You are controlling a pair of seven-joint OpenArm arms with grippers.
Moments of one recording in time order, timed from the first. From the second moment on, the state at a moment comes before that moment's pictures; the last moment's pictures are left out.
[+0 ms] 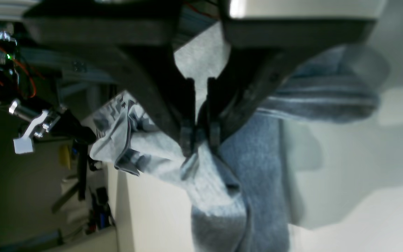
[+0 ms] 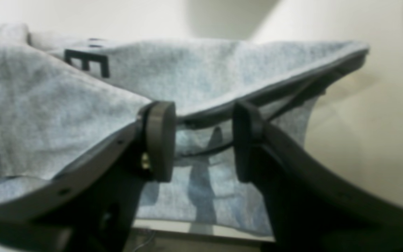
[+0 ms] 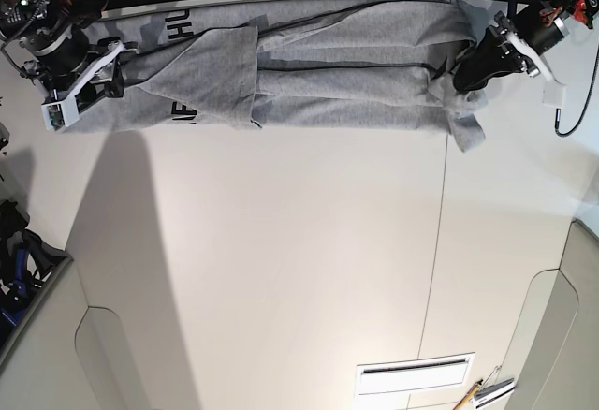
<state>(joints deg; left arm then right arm) 25.1 -12.6 -37.9 91.7 -79.3 -34.8 71.8 -24.9 6.4 27.5 117.3 22.0 27.9 -61.9</state>
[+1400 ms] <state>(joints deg) 16.2 -5.7 -1.2 91.9 -78.6 -34.8 68.4 -24.9 6.4 27.6 117.3 22.5 27.1 -62.1</state>
